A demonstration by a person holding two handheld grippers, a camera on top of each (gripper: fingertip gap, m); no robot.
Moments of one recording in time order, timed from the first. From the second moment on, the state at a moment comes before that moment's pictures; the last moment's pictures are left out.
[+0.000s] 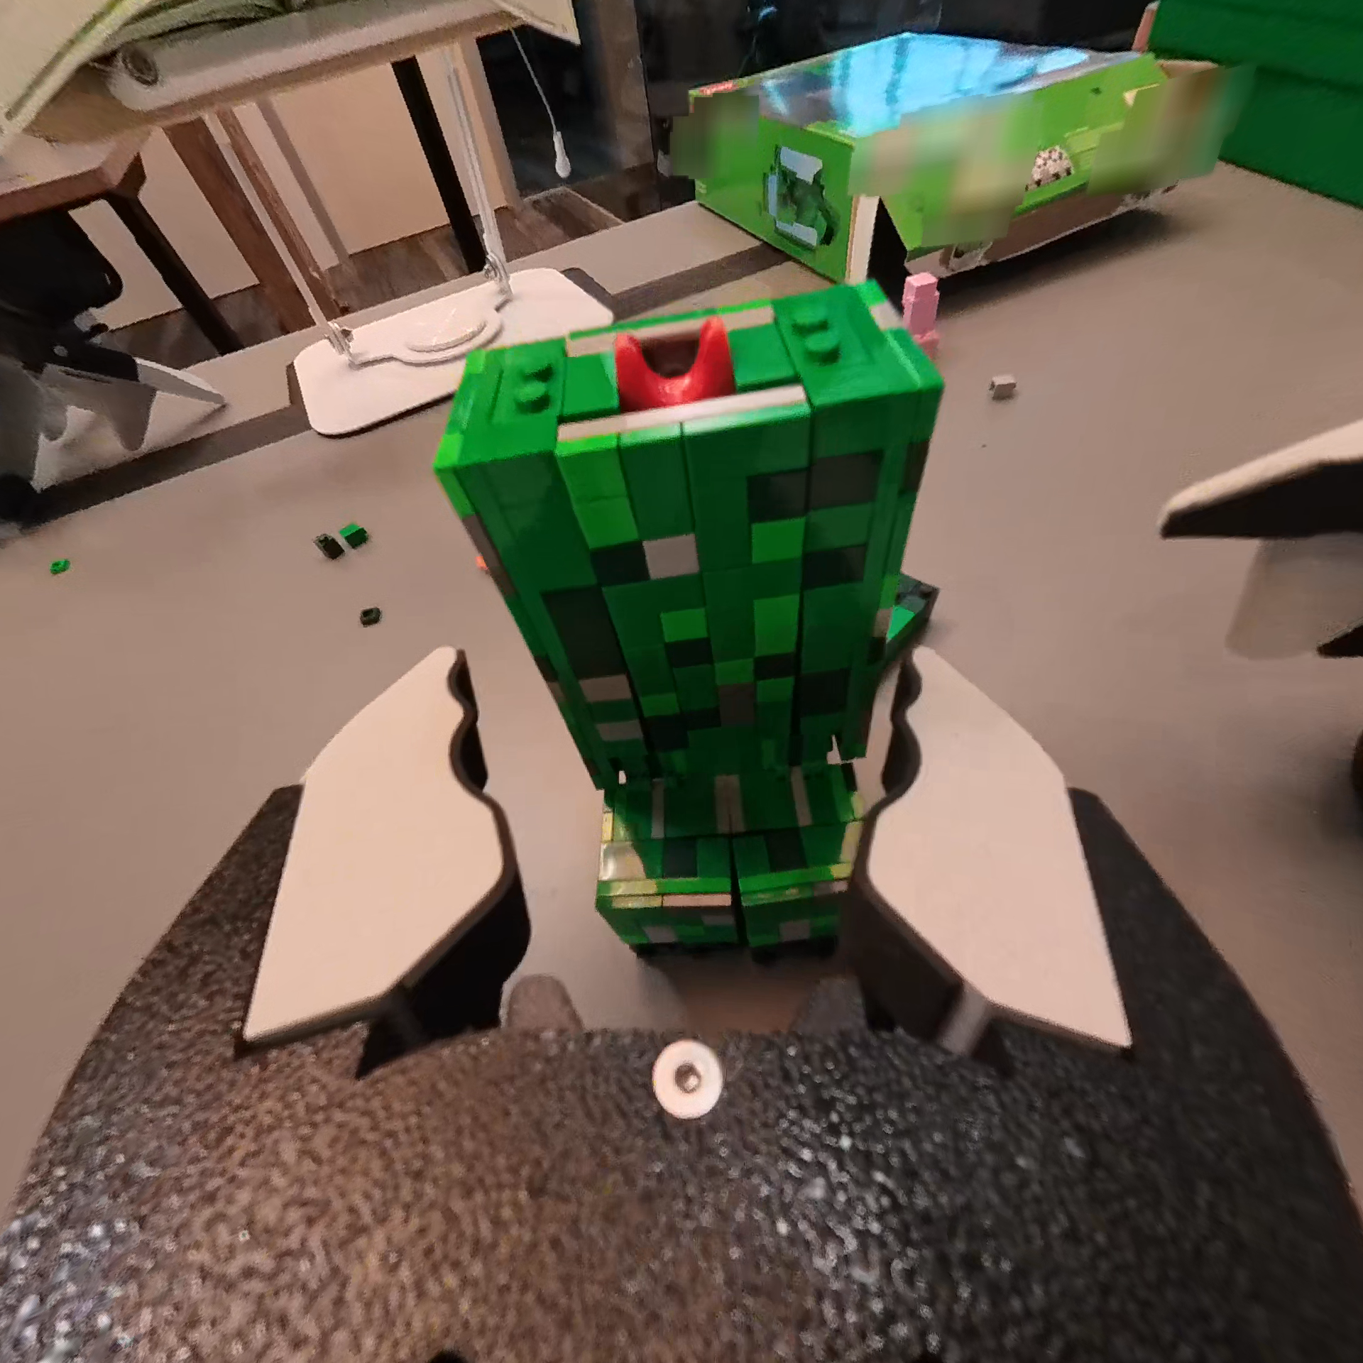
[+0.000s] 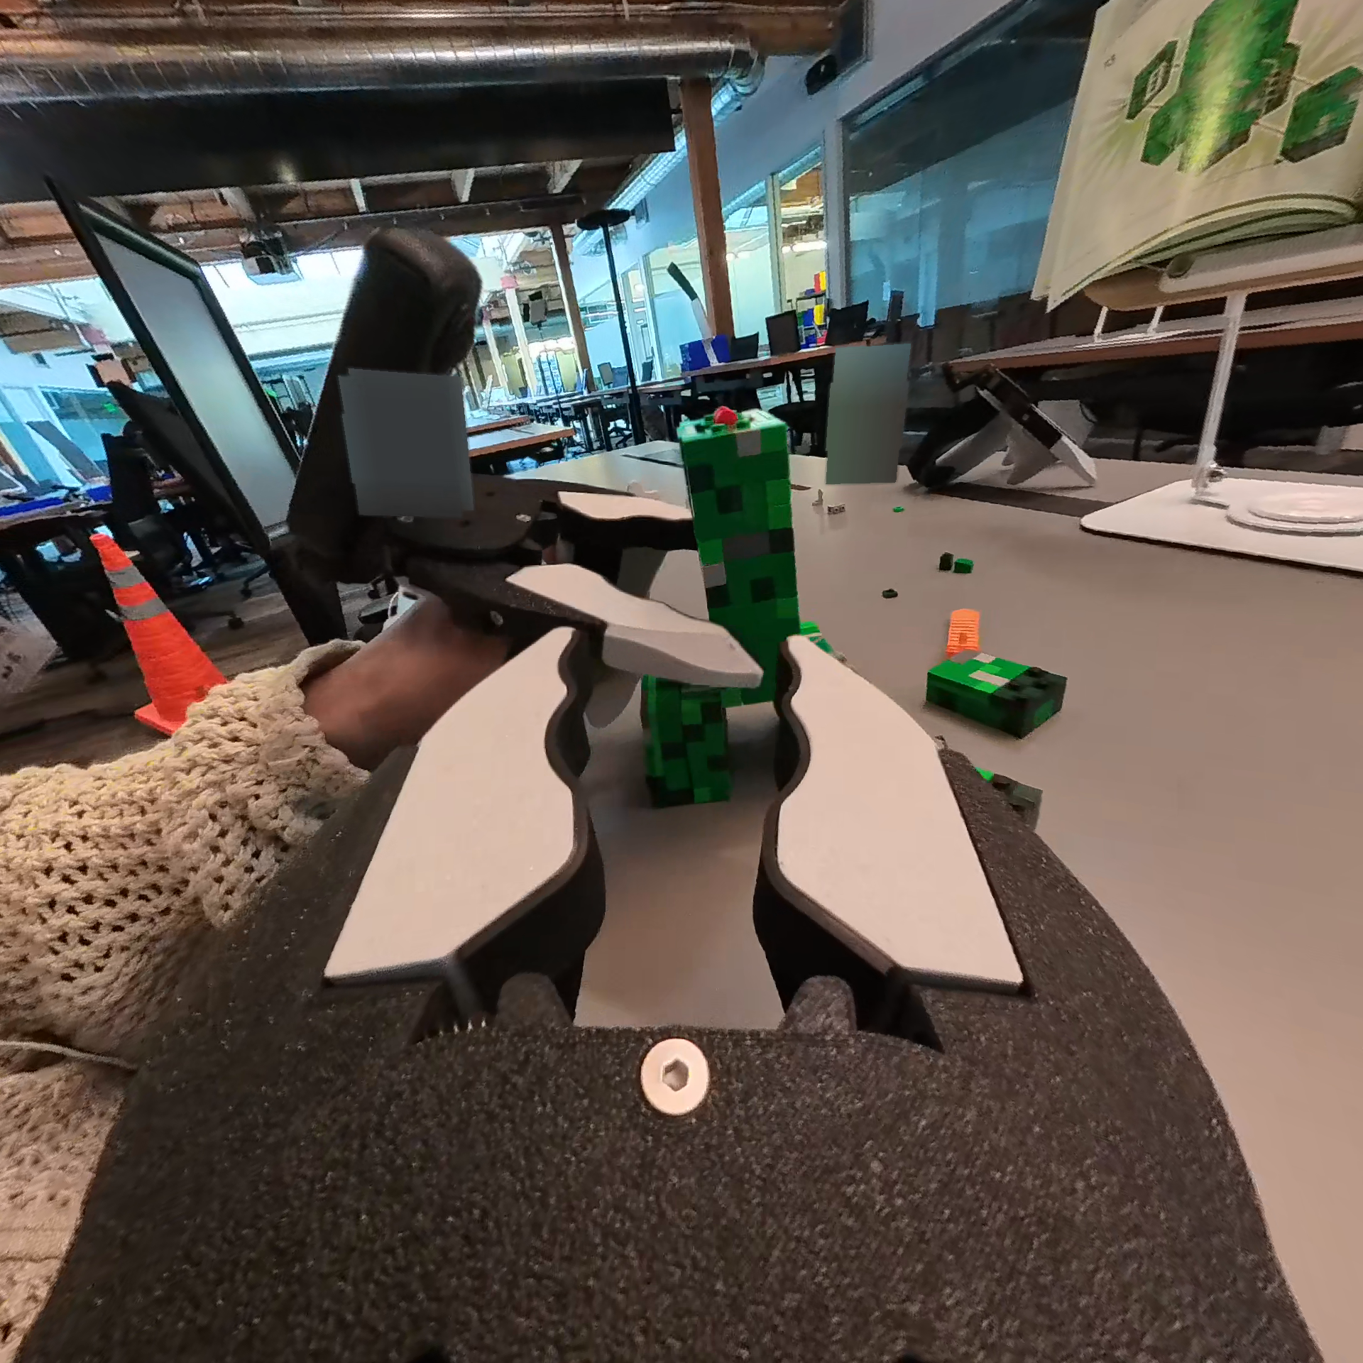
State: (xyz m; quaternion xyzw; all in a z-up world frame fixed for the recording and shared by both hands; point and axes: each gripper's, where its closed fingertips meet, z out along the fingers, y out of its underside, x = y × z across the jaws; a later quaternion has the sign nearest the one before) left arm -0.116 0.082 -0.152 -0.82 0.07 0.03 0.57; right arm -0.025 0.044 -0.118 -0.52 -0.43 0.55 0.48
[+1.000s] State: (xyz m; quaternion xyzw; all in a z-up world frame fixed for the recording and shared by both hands) left arm -0.114 0.086 -0.150 -0.80 0.18 -0.10 0.57; right arm -0.024 0.045 -0.116 -0.52 -0.44 0.55 0.47
